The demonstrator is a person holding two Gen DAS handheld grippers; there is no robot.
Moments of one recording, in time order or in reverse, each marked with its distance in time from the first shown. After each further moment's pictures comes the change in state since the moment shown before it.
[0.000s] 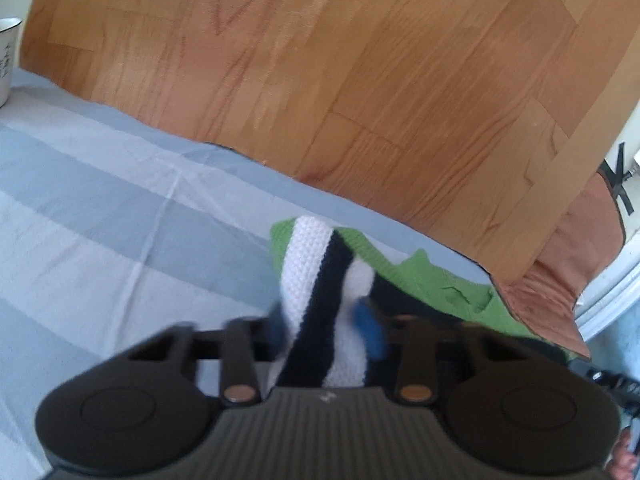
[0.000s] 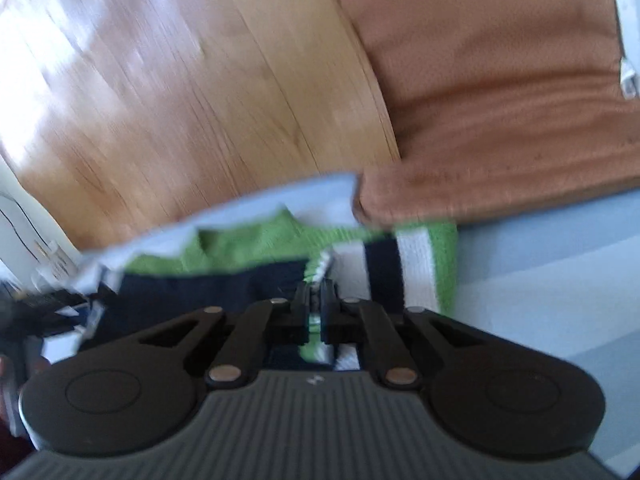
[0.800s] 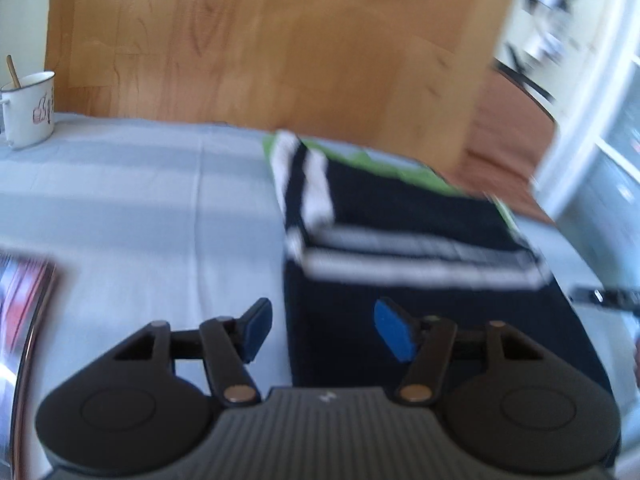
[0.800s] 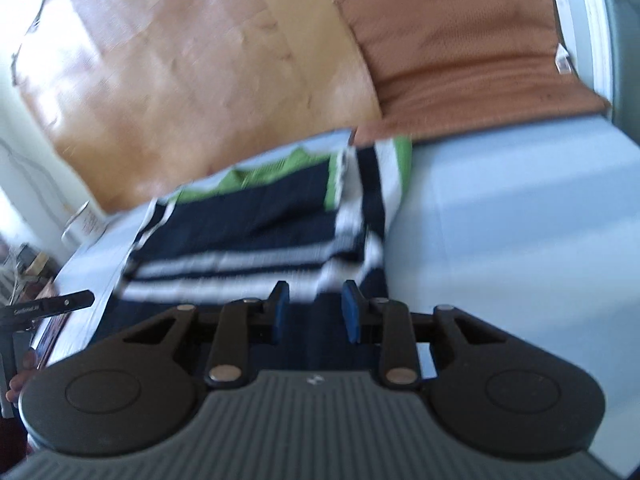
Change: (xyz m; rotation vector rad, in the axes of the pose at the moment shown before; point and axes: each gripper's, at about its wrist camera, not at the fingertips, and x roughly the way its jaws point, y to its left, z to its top) left arm -0.158 0.003 -0.109 0.287 0.071 -0.028; right arm -0.110 0.007 -0.090 -0.023 0.096 -0.008
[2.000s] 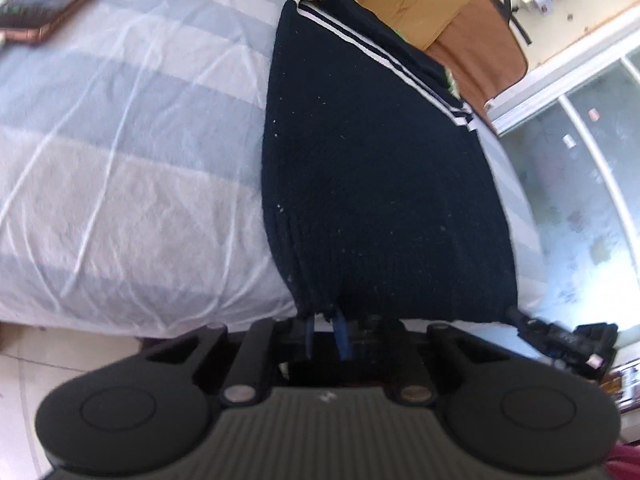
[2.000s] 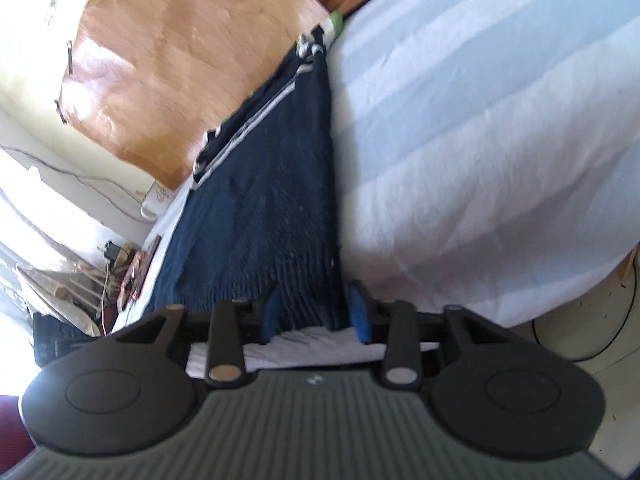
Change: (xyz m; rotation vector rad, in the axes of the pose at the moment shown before) left arm -0.086 -0.011 -0.150 -0.312 0.315 -0.209; right arm -0.108 -0.045 -0.171 0.292 0.067 0.238
